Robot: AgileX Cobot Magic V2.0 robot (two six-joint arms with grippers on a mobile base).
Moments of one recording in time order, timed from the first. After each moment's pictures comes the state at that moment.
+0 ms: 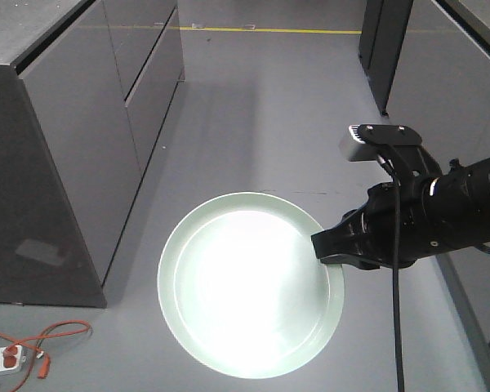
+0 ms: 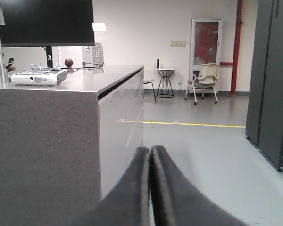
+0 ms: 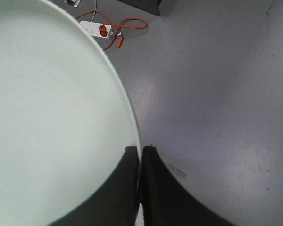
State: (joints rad) left arm 0.05 -0.01 0.02 -0.01 -0.03 -0.05; right arm 0.34 1.32 -1.03 0.52 0.86 -0.28
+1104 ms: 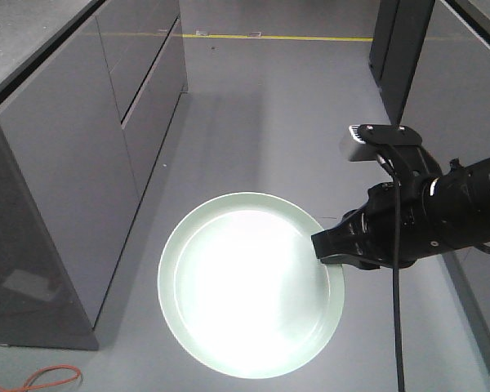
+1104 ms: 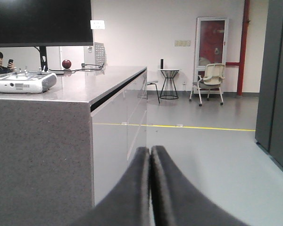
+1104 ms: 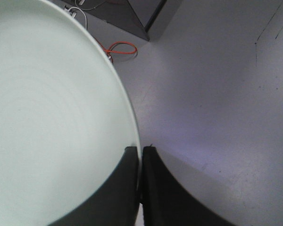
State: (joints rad) left arm 0.05 -0.01 0.02 -0.01 -0.03 -0.05; right arm 0.34 1.32 -1.03 0.52 0.86 -0.28
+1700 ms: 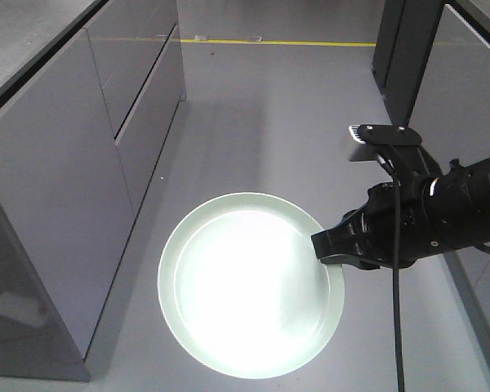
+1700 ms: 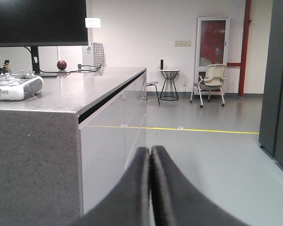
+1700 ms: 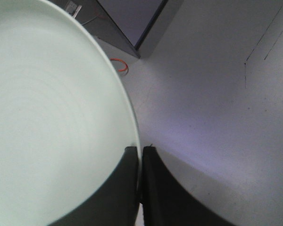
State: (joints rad) left arm 0.05 -0.01 0.02 -0.01 -0.03 -0.05; right arm 0.34 1.32 -1.03 0.52 0.86 -0.28
